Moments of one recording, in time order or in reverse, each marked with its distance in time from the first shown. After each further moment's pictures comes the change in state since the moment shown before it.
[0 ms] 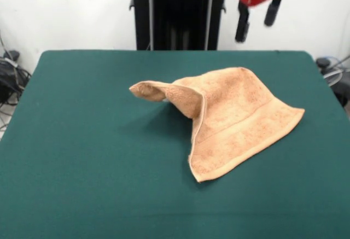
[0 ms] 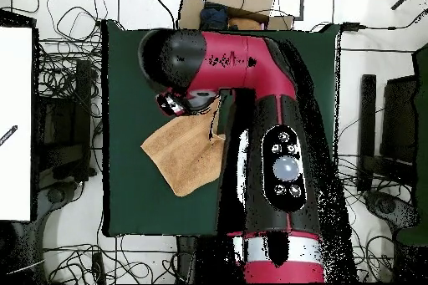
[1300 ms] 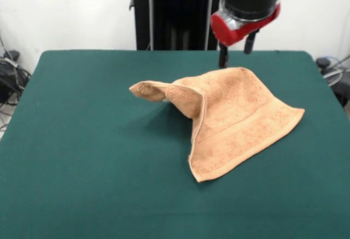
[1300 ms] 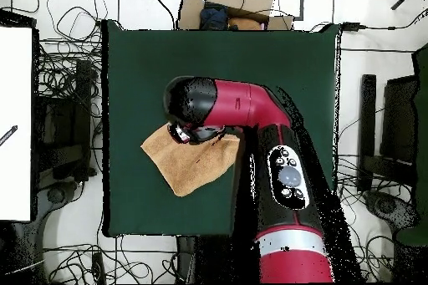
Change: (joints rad) arm -0.051 0.029 -0.002 0.252 0.021 -0.230 0.000
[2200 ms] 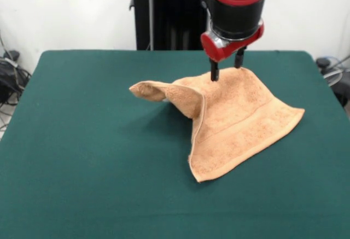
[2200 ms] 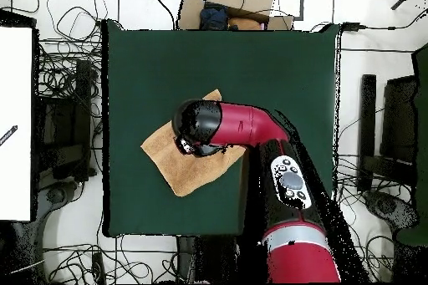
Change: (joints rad) arm -0.029 0.036 0.000 0.116 -0.001 -0.163 0.000
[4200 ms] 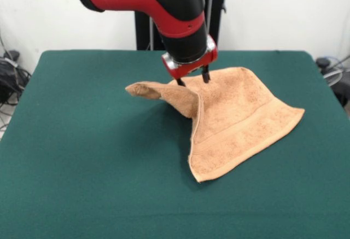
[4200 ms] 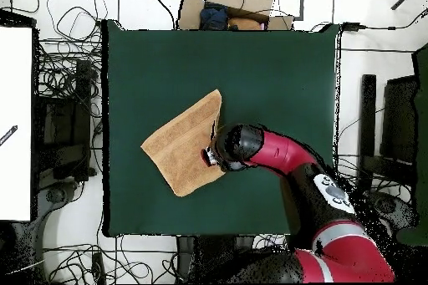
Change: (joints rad) arm -0.213 0.114 0.060 0.120 0.015 -0.175 0.000
